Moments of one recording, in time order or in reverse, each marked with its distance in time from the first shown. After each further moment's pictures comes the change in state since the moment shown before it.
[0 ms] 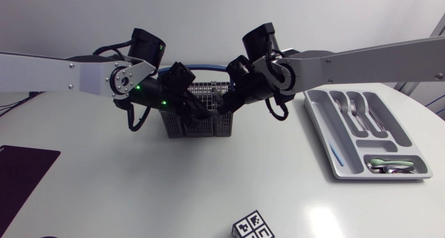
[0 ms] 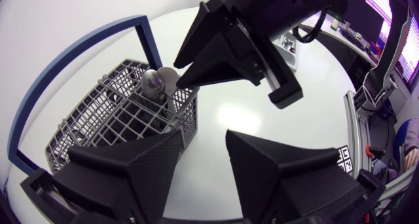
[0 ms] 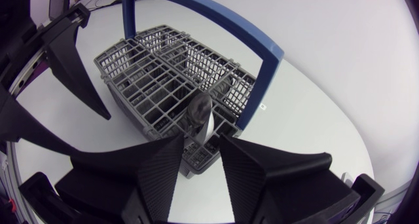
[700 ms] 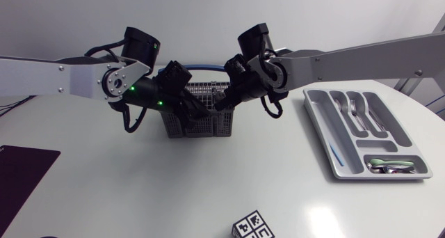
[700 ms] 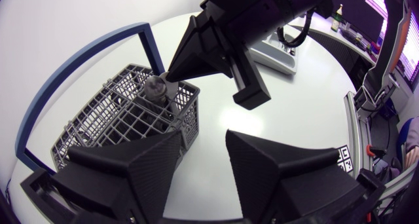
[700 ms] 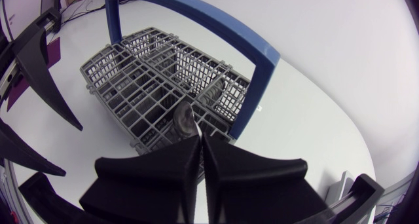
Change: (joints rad) left arm 0.006 -0.041 -0.038 0.032 0.000 0.000; right arm 0.001 0.053 0.053 0.001 0.036 0.032
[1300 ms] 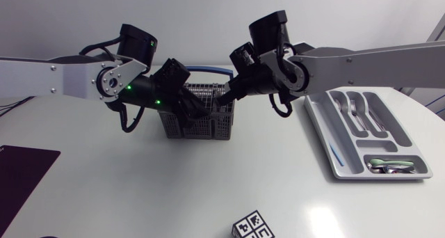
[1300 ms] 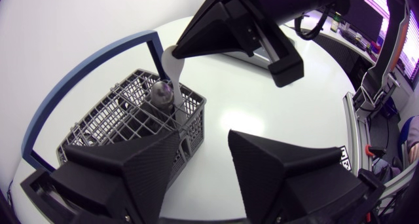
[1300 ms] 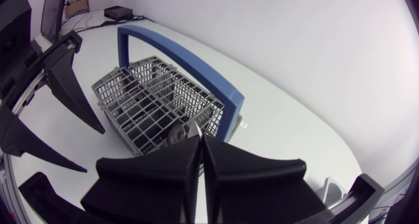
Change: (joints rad) left arm -0.005 -0.033 -0.012 0.002 0.000 -0.001; right arm 0.025 -0.166 -0.129 0.112 0.050 -0.010
